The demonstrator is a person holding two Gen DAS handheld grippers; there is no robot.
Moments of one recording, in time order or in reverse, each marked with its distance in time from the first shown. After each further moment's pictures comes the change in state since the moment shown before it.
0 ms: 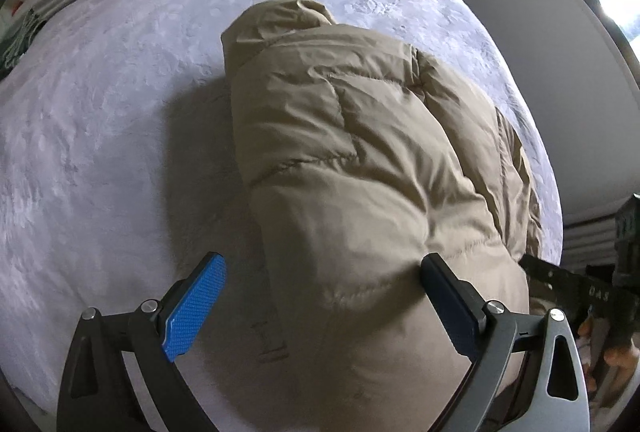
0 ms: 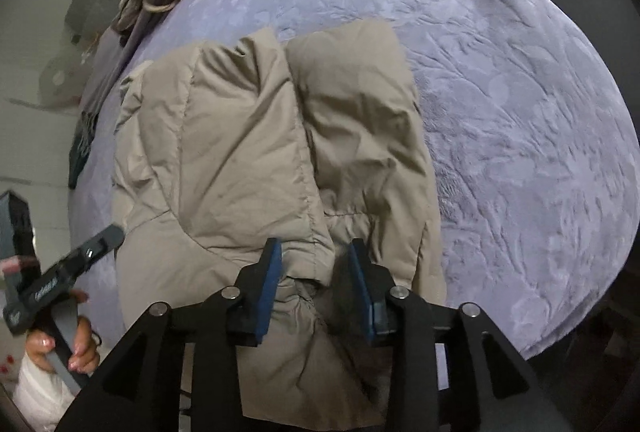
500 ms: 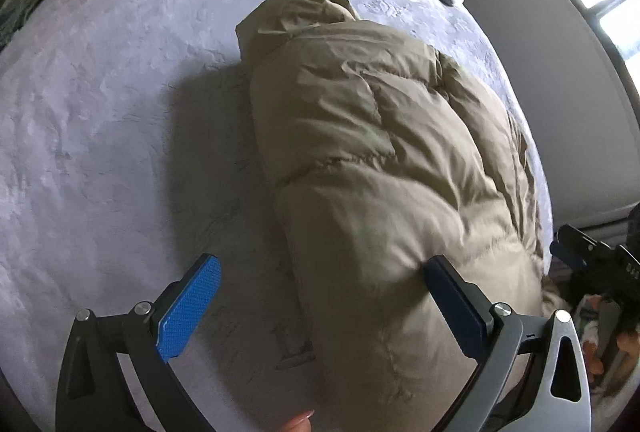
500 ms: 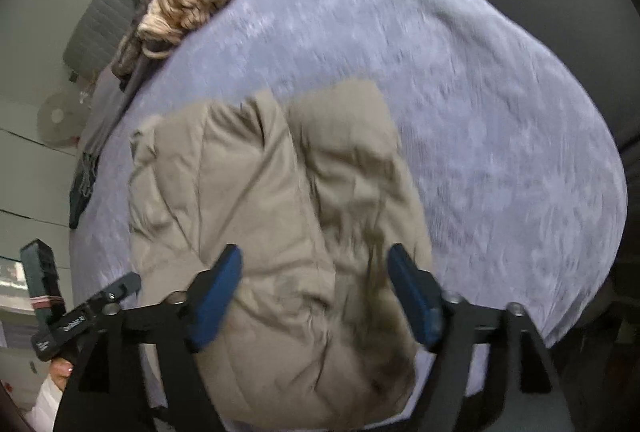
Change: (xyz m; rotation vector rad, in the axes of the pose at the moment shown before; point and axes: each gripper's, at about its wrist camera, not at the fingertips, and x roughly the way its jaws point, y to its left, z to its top) left arm 0.014 0.029 0.007 -0.069 0.021 -0.095; right arm -0.040 0.010 0.006 0.028 -0.161 -0.014
